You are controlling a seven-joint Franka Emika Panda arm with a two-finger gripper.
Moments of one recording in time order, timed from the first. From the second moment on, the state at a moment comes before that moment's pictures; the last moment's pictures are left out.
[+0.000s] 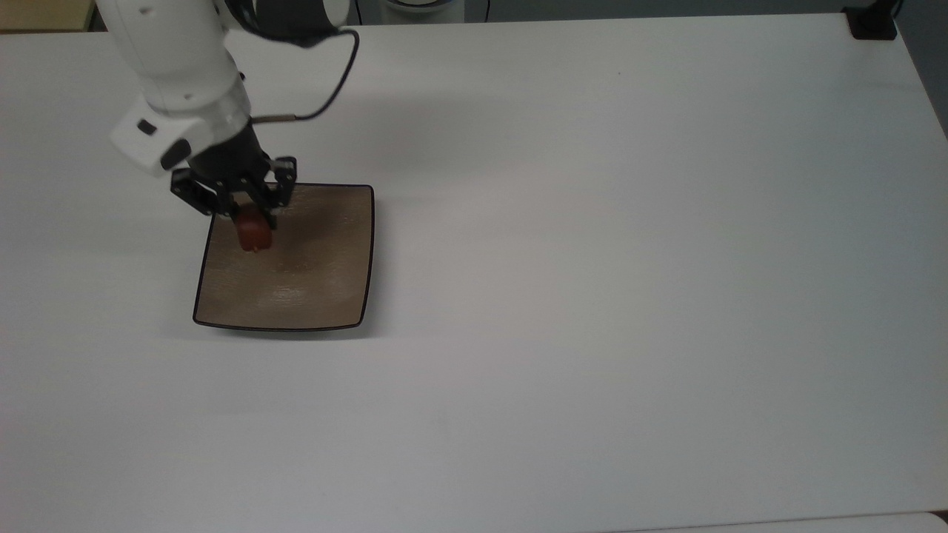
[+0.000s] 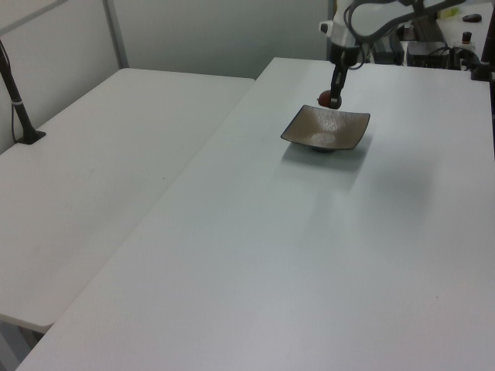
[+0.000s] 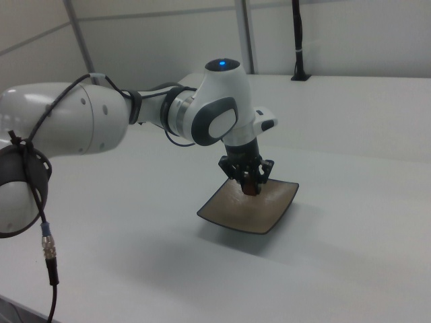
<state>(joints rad) -0.18 0.40 0.03 -1.61 0.04 2.15 -0.40</state>
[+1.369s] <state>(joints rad) -0.14 0.43 0.03 -1.61 0.04 2.21 -0.33</state>
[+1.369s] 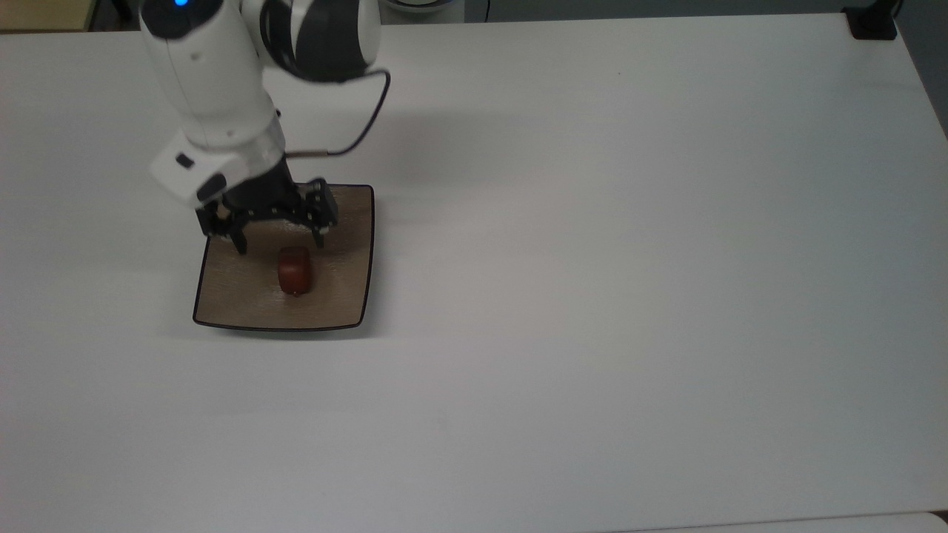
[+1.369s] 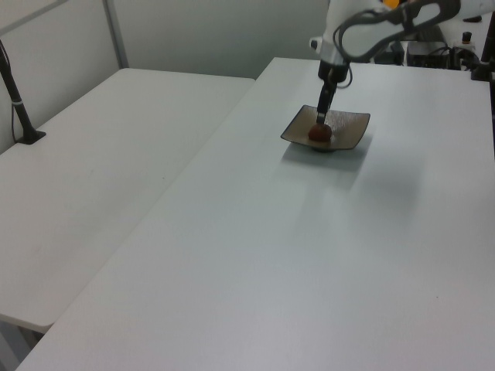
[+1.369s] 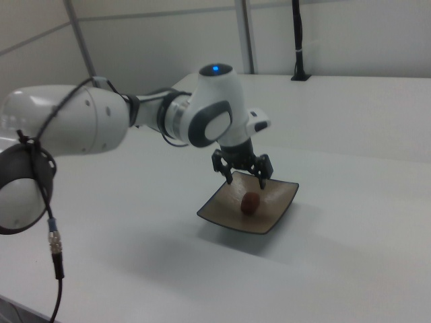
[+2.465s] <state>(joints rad) 0.17 -0.05 -0.07 -1.62 0.04 1.61 -0.05</state>
